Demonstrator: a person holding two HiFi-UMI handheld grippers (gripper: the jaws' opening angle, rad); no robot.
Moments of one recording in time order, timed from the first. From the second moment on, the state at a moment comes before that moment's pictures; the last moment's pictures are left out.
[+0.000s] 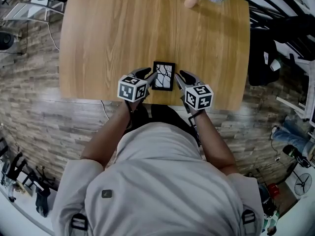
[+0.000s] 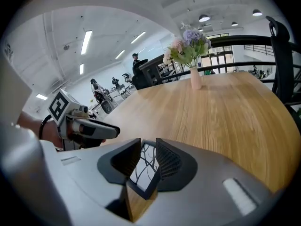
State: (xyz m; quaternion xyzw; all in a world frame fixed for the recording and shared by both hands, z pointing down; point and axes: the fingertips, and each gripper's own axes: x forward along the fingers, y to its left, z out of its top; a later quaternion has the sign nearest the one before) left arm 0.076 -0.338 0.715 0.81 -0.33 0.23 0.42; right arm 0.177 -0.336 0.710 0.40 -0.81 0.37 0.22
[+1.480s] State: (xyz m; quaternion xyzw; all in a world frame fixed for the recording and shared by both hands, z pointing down) left arm 0.082 -0.316 0.821 0.75 -0.33 0.29 0.49; right arm 0.168 -0.309 0.827 0.36 -0.76 0.47 0.28
